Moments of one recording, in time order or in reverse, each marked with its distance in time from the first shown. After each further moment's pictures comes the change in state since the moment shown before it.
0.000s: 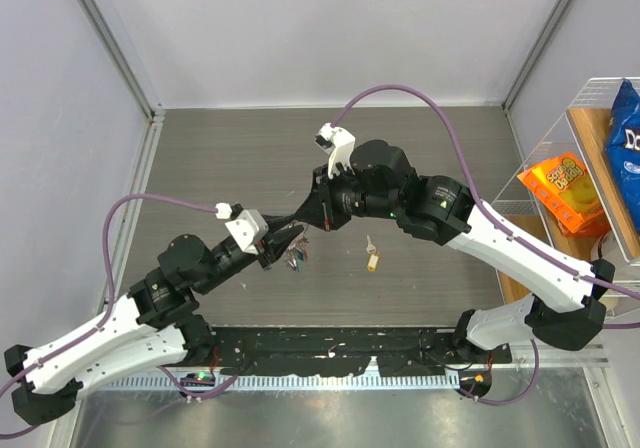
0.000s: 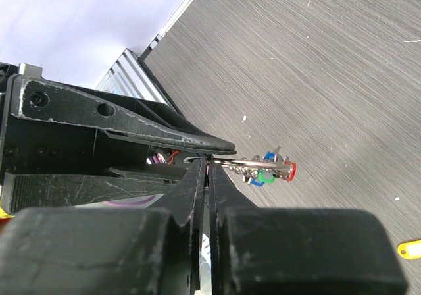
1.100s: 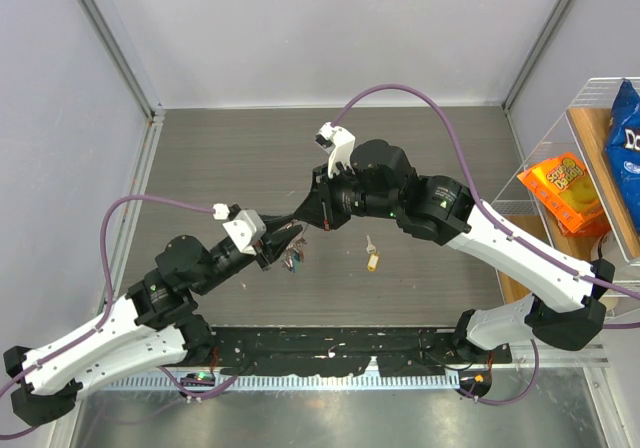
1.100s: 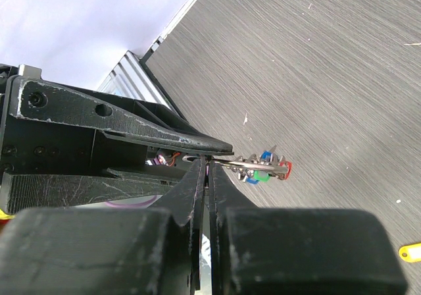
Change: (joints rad) left arm 0.000 -0.004 0.000 -0.001 0.000 0.000; right arm 0.000 0.000 0.000 0.008 0.000 0.002
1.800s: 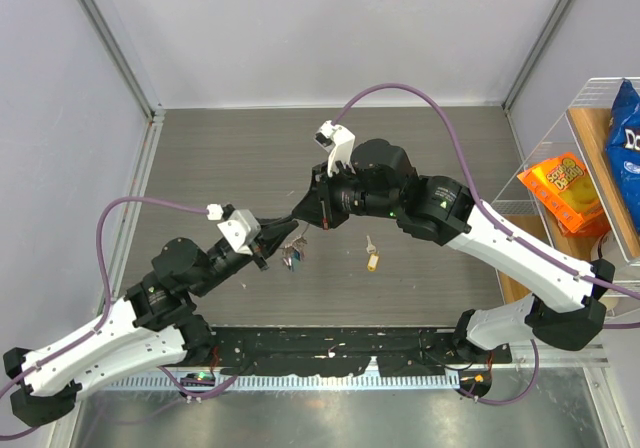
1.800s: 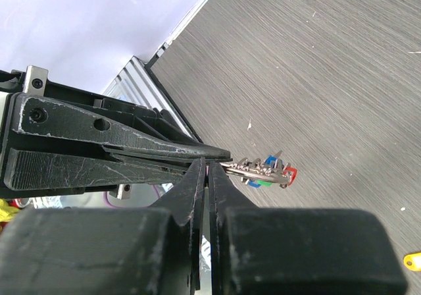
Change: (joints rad) left arm 0.000 -0.027 -0.013 0.023 -0.022 -0.016; right arm 0.000 0.000 0.000 0.023 -0.001 0.004
